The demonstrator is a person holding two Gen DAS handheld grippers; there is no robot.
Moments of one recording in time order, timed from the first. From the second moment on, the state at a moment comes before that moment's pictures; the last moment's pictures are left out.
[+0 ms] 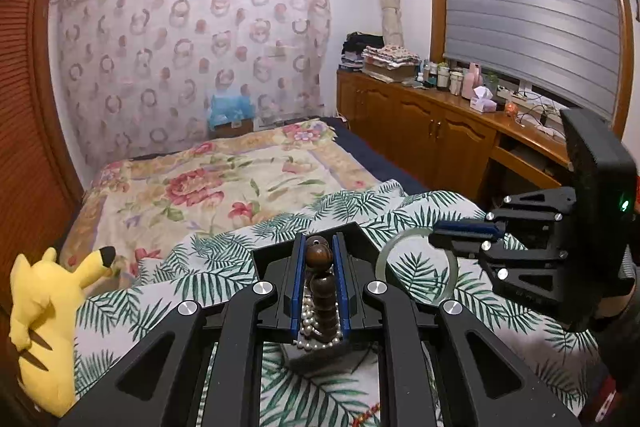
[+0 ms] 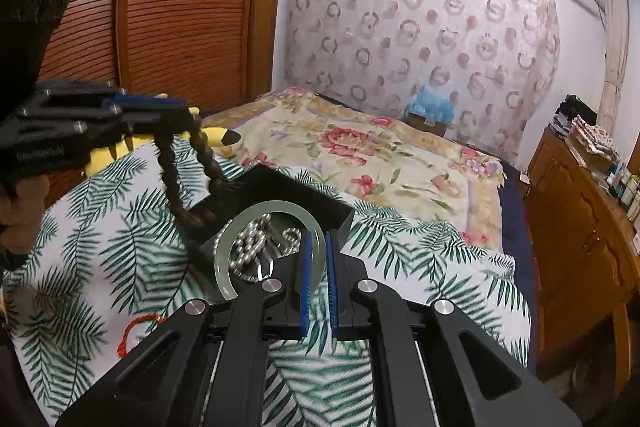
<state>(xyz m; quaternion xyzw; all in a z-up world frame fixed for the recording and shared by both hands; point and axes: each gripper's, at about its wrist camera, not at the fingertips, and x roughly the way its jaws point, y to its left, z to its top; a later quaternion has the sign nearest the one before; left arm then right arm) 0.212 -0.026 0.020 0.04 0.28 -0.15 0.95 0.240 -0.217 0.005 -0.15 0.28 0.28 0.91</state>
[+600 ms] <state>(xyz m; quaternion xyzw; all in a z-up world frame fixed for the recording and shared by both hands) 0.236 0.007 -0.017 0.02 0.31 -0.08 0.95 0.274 -0.190 -0.007 -0.13 0.29 0.30 0.90</state>
